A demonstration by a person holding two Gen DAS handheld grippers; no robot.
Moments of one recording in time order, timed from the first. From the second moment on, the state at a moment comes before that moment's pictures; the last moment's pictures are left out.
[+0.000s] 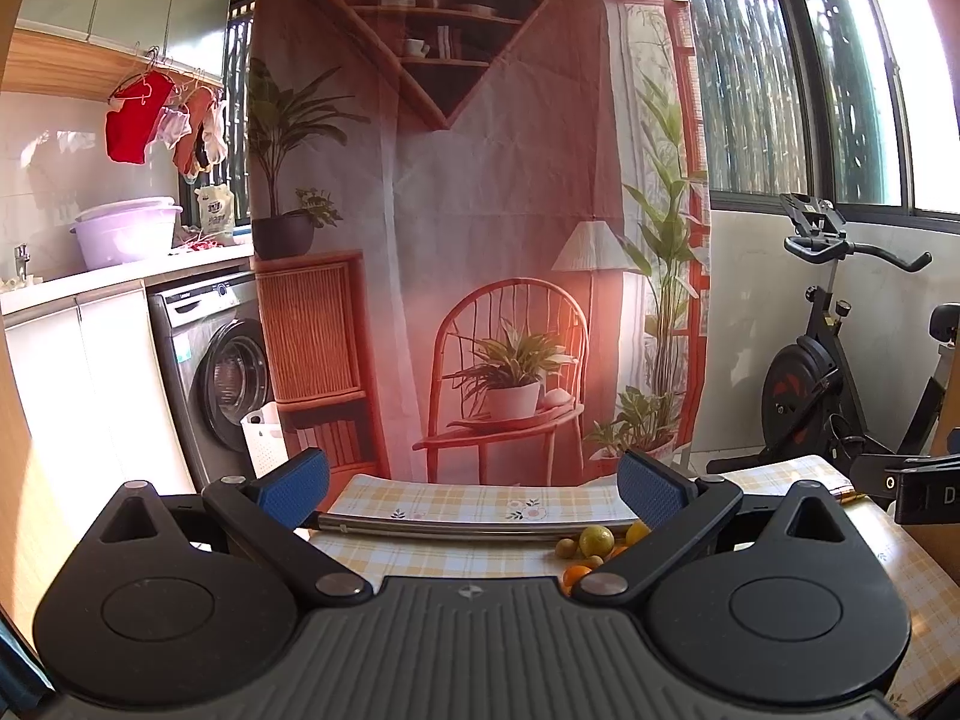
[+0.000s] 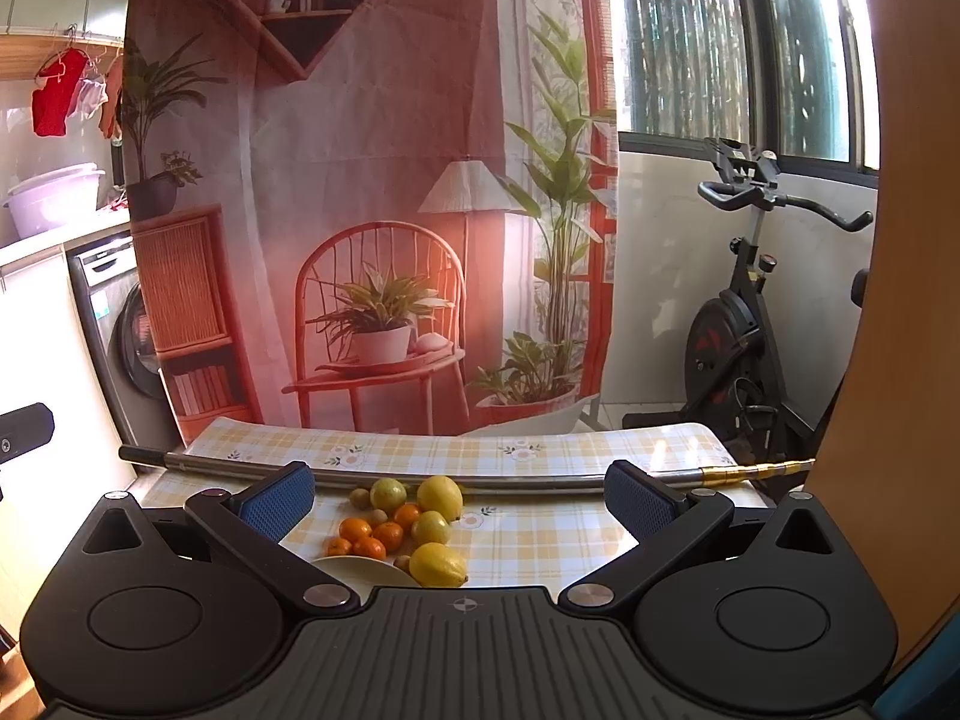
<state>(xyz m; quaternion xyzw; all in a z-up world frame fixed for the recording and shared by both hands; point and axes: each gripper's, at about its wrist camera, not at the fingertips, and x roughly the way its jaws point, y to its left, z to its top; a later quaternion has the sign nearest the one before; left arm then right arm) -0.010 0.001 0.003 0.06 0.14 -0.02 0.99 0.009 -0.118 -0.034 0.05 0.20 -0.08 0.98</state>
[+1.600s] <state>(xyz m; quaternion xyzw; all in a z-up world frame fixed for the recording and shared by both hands) 0.018 -0.017 -0.007 0.05 0.16 -0.09 0.98 0.007 -0.134 -0.038 0.05 0.20 -0.11 0.97</state>
